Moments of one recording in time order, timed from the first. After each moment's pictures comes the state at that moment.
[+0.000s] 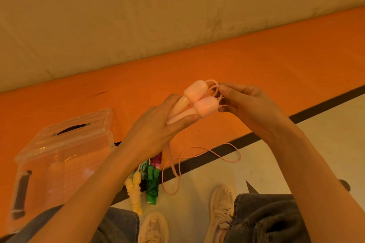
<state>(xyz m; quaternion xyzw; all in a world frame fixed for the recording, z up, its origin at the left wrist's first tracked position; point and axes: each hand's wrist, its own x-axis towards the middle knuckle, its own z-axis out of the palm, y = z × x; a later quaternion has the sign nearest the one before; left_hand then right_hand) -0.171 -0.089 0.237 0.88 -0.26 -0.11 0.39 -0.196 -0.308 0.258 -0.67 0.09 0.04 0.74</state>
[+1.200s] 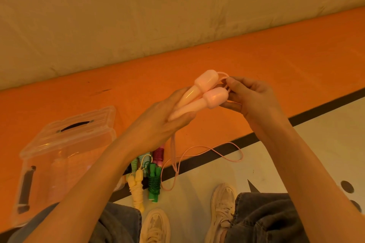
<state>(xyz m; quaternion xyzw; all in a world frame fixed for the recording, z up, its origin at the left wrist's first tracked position) -0.168 -0.085 0.246 0.85 -0.30 -0.14 0.42 -0.196 -0.292 0.262 -0.65 0.17 -0.07 0.74</state>
